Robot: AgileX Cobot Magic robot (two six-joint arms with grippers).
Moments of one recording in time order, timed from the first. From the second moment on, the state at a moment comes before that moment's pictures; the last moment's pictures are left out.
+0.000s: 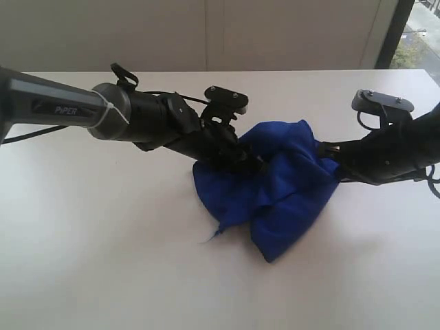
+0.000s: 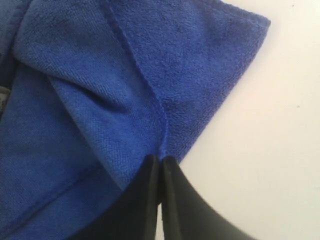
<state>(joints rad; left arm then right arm) -0.70 2.14 -1.44 -0.81 0.23 0.73 -0.07 1.74 -0.86 0.79 0.34 -0.54</state>
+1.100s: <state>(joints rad) -0.70 2.15 -1.44 -0.81 0.35 0.71 -0.07 1.74 -0.86 0.79 0.34 -0.55</state>
